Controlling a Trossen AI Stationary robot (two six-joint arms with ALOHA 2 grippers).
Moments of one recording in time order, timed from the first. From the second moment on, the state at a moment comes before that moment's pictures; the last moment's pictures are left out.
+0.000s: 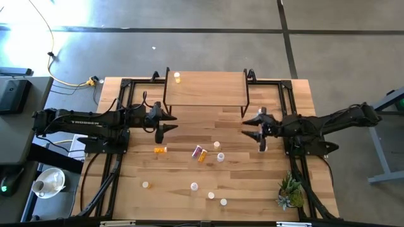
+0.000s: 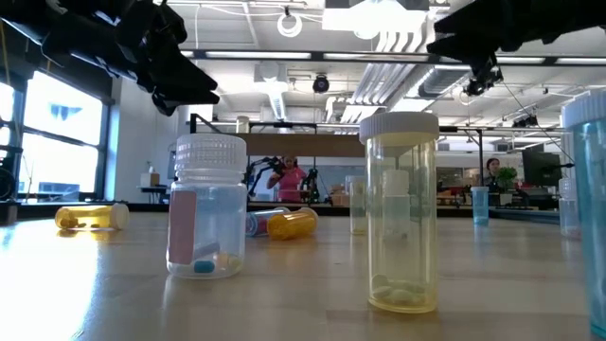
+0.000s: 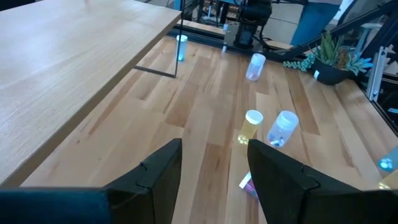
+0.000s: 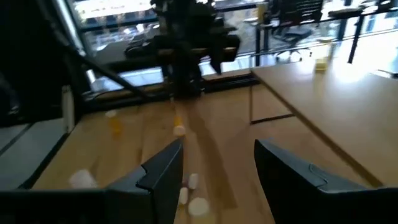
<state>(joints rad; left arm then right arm) 0.27 0.86 0.38 0.13 0.01 -0.16 0.17 0.70 0.41 0.13 0.27 0.15</state>
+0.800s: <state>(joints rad) 0.27 0.86 0.38 0.13 0.01 -0.18 0.29 1.27 0.59 0.20 0.20 0.16</state>
